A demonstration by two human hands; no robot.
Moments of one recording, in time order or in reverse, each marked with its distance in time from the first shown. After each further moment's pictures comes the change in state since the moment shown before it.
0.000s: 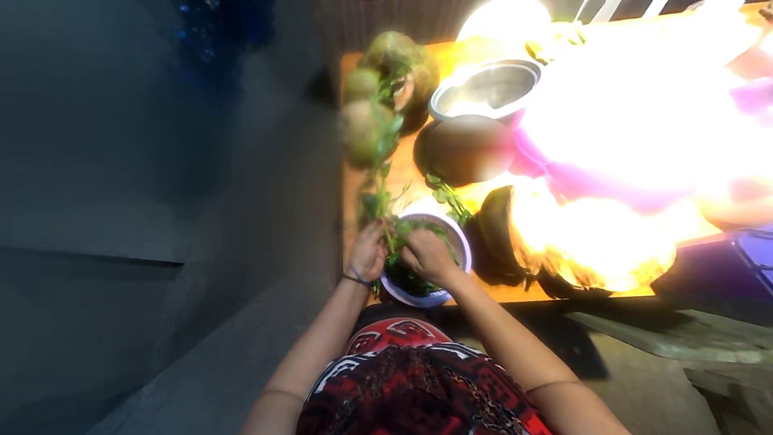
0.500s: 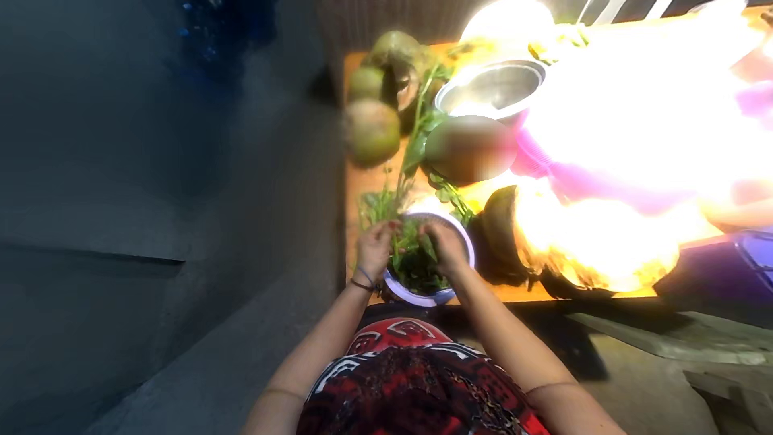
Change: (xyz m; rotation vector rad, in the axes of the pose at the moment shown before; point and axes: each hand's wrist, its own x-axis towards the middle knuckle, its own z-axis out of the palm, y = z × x) left_hand -0.017 0.001 0.000 0.443 -0.008 0.207; right_hand 0.009 0.003 -0.001 1.033 0.233 0.935
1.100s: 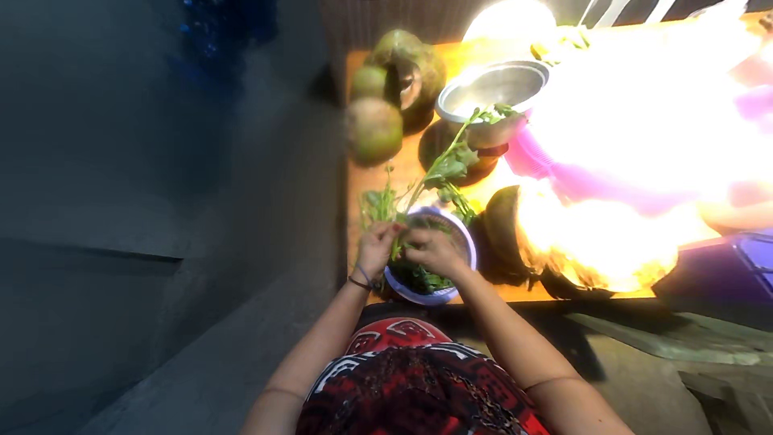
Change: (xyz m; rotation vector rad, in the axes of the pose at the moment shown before) left_hand -0.002 0.002 -0.009 0.103 -0.036 -0.003; right_hand -0.012 -0.017 0.006 -0.618 -0.426 -0.479
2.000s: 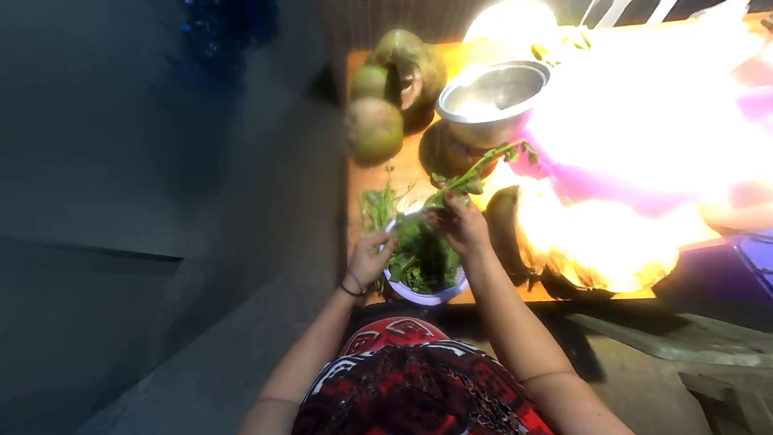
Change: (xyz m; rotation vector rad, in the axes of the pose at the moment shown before) left_hand 0.002 -0.028 -0.025 0.312 -0.116 0.335; right_hand 0.021 -0.012 -0.033 1.020 0.526 0.304
